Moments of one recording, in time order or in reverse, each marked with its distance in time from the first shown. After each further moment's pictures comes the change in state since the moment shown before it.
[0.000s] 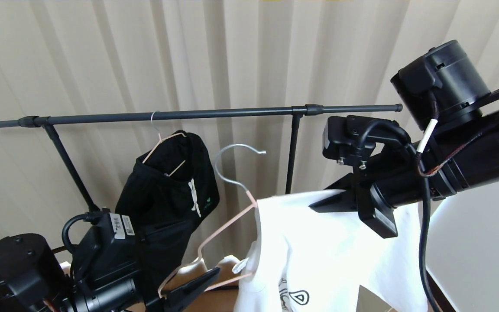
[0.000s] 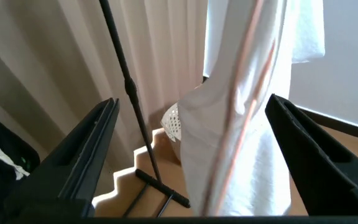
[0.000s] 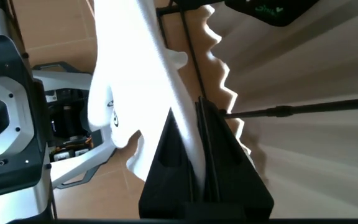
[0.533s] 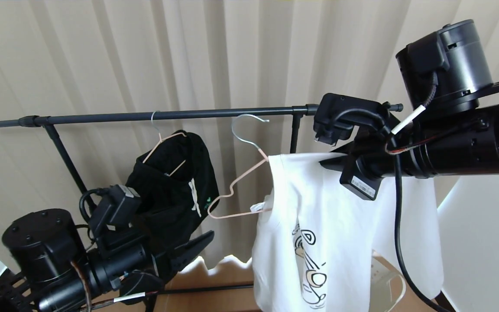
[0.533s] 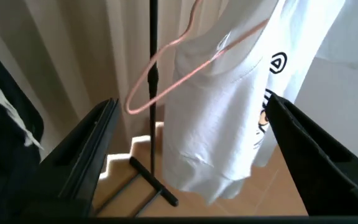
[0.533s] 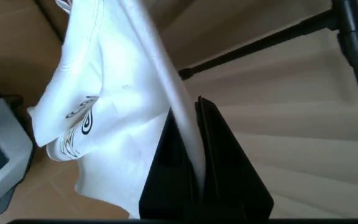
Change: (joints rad) left arm 0.091 0.075 -0.133 0.092 0.051 -0.181; right arm 0.037 -0.001 0.042 -0.252 -0.451 -0.007
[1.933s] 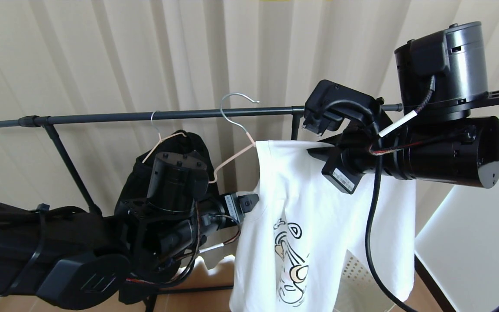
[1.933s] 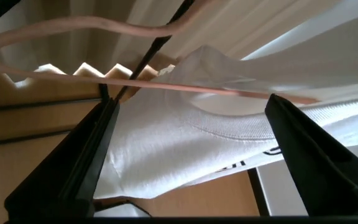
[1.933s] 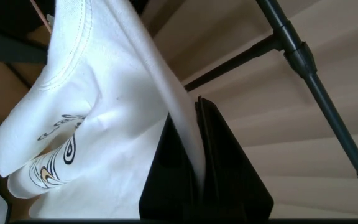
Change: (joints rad) left arm -0.307 0.019 -0.669 0.989 0.581 -0.588; right arm 0.048 -0.002 0.081 -0.221 -0.057 0.069
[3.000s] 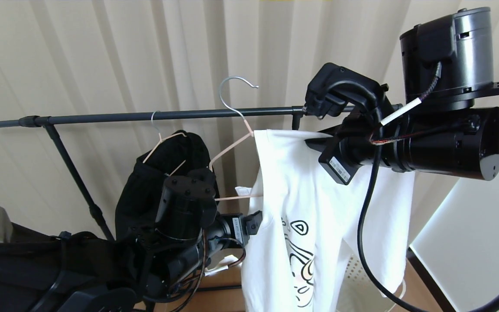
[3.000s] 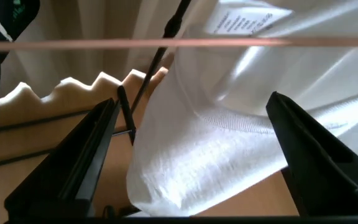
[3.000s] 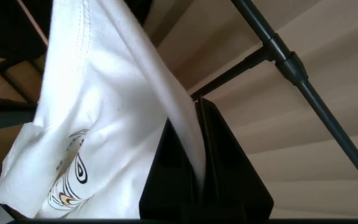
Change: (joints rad) left arm -0.055 0.030 0.107 -0.142 0.062 0.127; right arm 0.007 0.004 -0.031 -0.020 -0.001 0.061
